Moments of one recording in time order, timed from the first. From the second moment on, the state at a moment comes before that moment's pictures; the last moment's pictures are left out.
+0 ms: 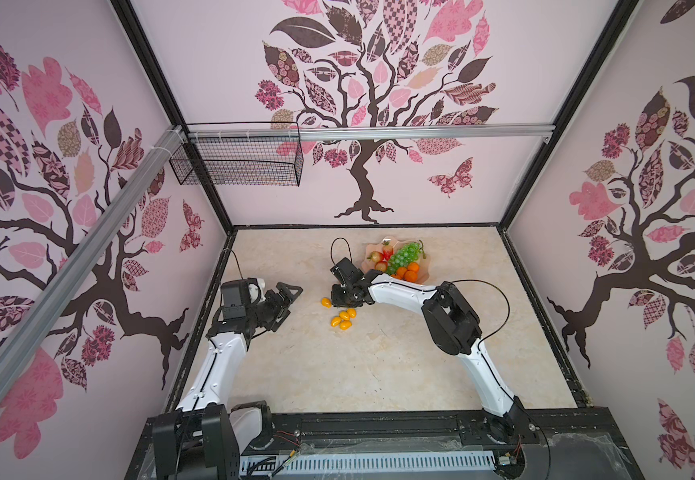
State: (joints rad) left arm 0.14 1.11 0.66 -0.29 0.69 -0.81; right arm 0.82 2.34 1.83 -0.49 -0.04 0.76
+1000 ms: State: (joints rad) left arm 0.13 1.11 0.66 -0.29 0.69 -0.81; right arm 0.82 2.34 1.83 -0.50 -0.02 0.69
